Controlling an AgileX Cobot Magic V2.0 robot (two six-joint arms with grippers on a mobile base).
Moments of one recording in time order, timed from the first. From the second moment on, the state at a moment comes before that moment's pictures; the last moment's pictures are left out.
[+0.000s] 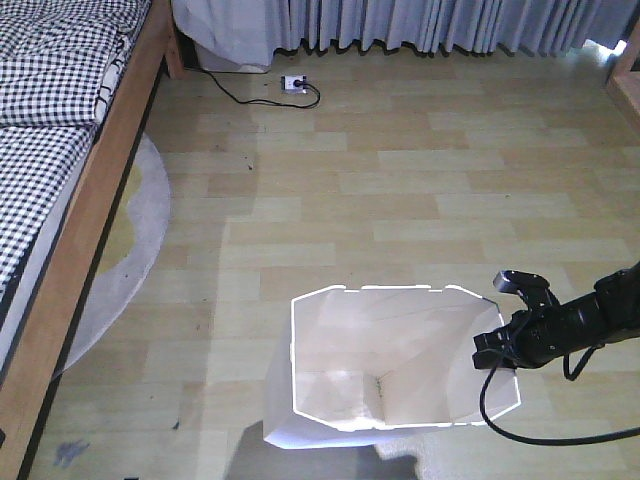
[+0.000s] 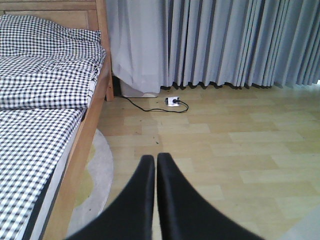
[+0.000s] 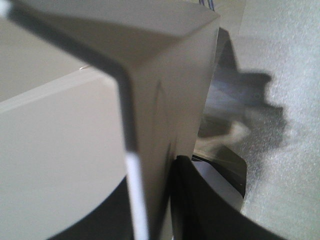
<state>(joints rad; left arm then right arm) -0.01 -0.01 0.03 -0.02 0.27 -0.02 -0.25 2.39 -0.91 1.24 0.57 -1.61</state>
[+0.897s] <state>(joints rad) -0.01 -0.01 0.03 -0.02 0.27 -0.02 -0.25 2.39 -0.91 1.24 0.57 -1.61</state>
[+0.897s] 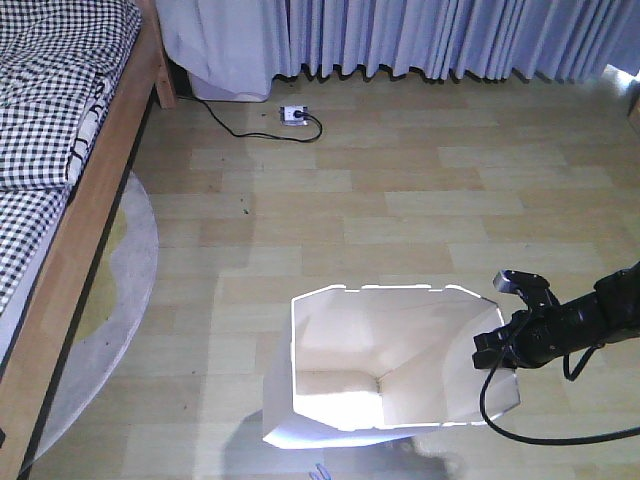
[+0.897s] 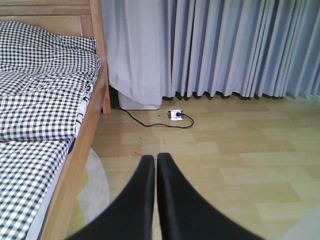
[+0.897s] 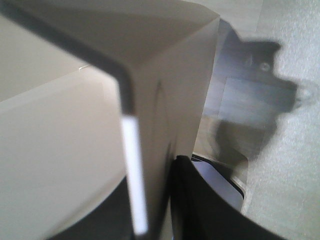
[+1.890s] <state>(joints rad) -0.01 -0.01 0.03 -0.02 0.27 -0.02 -0.25 2.39 -0.91 1.24 0.57 -1.61</state>
